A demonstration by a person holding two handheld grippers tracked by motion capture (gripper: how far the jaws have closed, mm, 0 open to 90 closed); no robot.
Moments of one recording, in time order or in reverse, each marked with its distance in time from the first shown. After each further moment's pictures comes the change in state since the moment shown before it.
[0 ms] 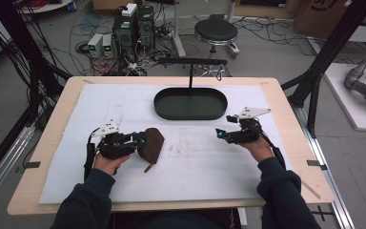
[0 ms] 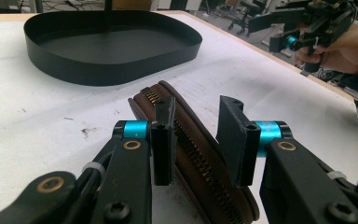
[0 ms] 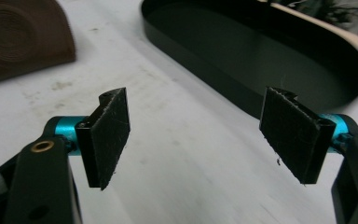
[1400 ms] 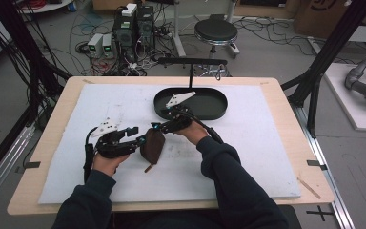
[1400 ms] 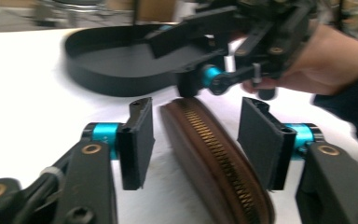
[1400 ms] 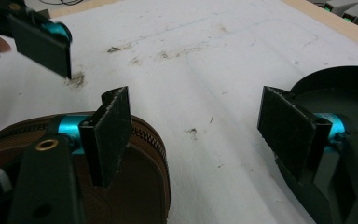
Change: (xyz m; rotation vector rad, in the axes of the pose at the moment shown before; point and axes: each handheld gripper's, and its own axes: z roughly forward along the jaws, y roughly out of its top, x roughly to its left) left arm -0.012 0.009 -0.008 -0.022 0.146 0.015; right arm 0.091 0.102 0.152 0.022 0.272 -0.092
